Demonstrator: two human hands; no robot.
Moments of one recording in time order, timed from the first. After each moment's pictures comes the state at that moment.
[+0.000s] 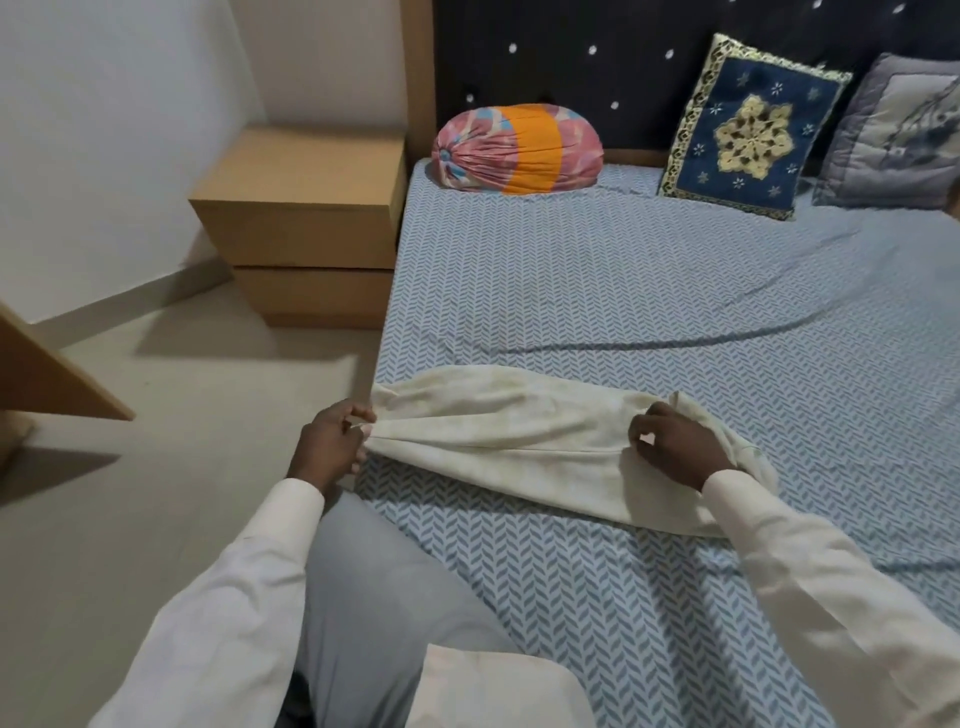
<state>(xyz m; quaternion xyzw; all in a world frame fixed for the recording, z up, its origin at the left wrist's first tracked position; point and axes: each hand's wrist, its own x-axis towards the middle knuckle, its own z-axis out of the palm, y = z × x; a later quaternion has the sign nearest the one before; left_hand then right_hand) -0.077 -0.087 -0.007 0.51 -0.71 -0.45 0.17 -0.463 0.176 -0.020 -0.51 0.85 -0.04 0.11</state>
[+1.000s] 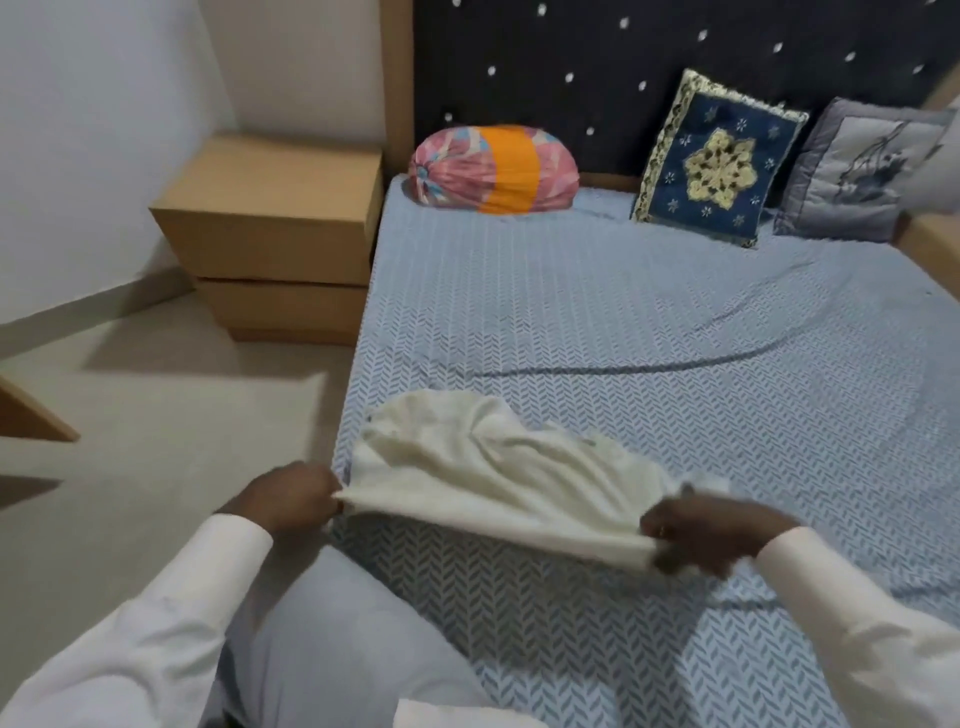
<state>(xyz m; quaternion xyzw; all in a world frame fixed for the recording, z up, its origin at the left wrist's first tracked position) -0.076 -0.082 0.032 0.37 -0.88 -0.14 -0.28 -0.421 0.218 0.076 -0.44 0.76 0.15 0.46</state>
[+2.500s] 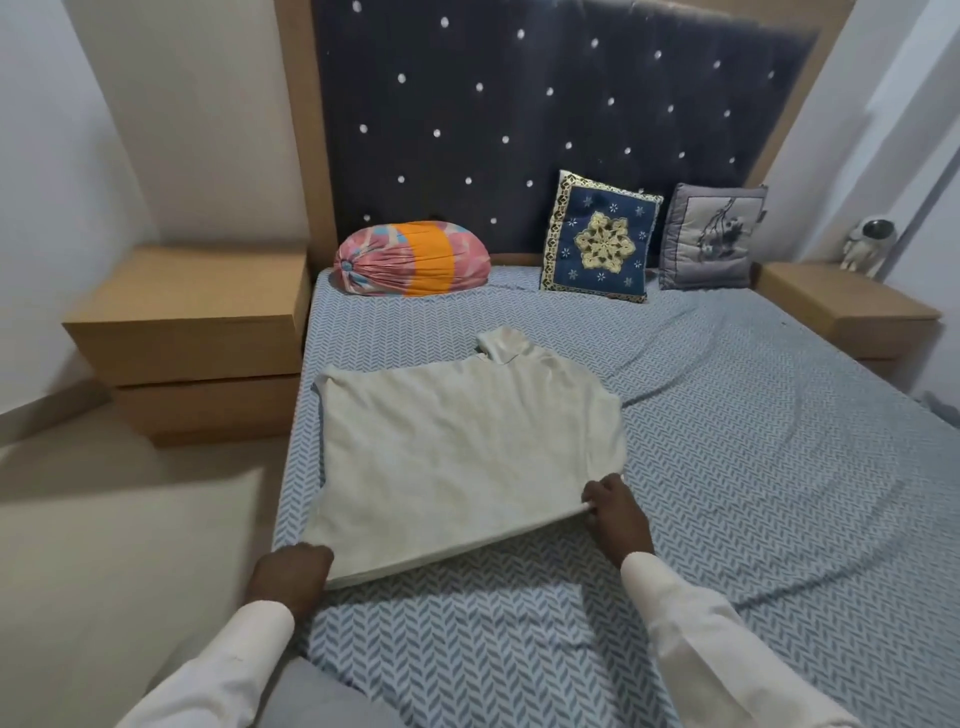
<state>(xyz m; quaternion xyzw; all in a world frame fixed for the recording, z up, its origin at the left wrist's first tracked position) -0.128 -0.070 -0.031 0.33 -0.93 0.02 -0.18 -0.462 0.207 -0.022 -0.32 0.93 -0.17 0.05</state>
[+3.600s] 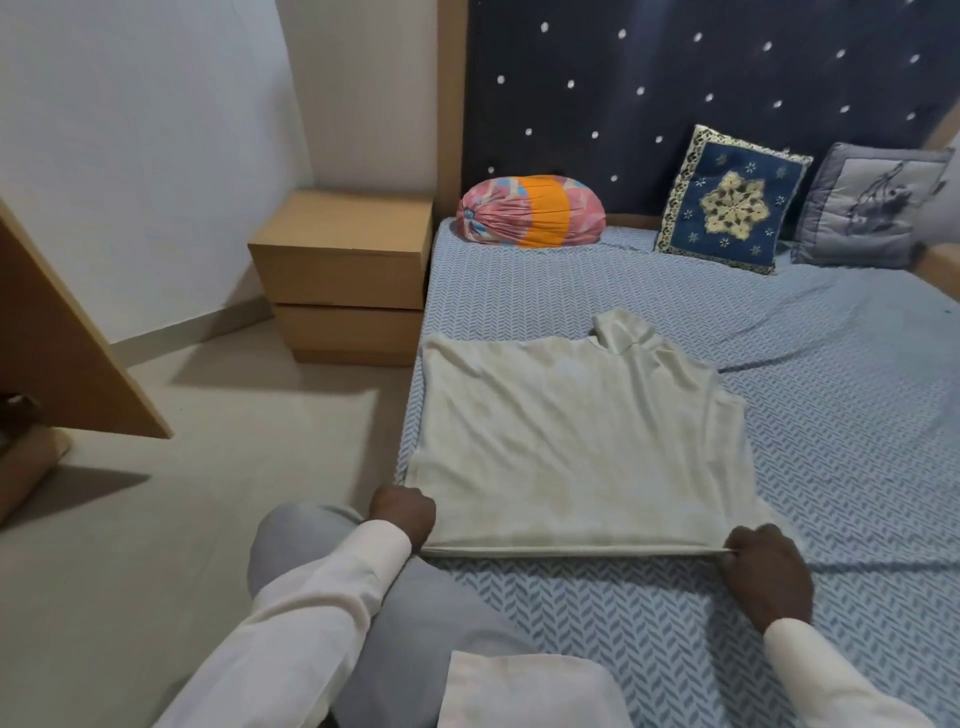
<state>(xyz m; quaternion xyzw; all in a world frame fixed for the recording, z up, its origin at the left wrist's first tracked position) -0.056 0.010 0.004 0.30 -0.91 0.05 -0.30 -0.363 0.317 -0.045 -0.25 0.97 -0.02 0.02</state>
